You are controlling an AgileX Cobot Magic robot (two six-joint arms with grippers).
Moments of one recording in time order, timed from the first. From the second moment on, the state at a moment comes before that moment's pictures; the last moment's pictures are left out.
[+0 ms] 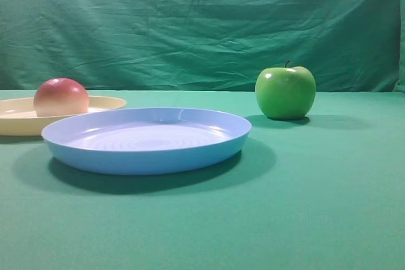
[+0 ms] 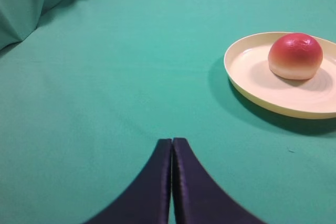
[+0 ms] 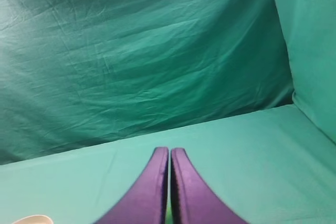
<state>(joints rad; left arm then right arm) -0.01 -0.02 0.01 0.33 0.38 -0.33 0.11 0.44 -0.64 0.22 0.50 -0.14</state>
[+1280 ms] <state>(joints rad) -0.01 -0.02 0.01 0.33 0.38 -0.33 0.63 1.76 -1.55 0.25 0.80 -0.36</state>
